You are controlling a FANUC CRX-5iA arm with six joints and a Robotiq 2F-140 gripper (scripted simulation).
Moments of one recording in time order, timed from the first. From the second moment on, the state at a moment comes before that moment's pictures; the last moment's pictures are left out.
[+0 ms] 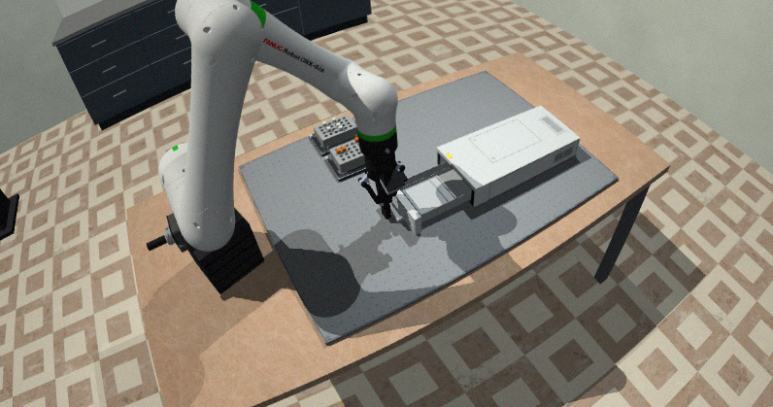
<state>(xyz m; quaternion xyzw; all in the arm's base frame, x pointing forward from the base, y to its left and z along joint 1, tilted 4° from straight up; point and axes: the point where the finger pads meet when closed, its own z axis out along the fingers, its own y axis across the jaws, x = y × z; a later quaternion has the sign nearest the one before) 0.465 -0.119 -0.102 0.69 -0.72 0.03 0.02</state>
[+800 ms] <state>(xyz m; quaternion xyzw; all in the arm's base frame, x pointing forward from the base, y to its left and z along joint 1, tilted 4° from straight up) 0.491 -0.120 -0.101 0.69 -0.72 0.03 0.02</state>
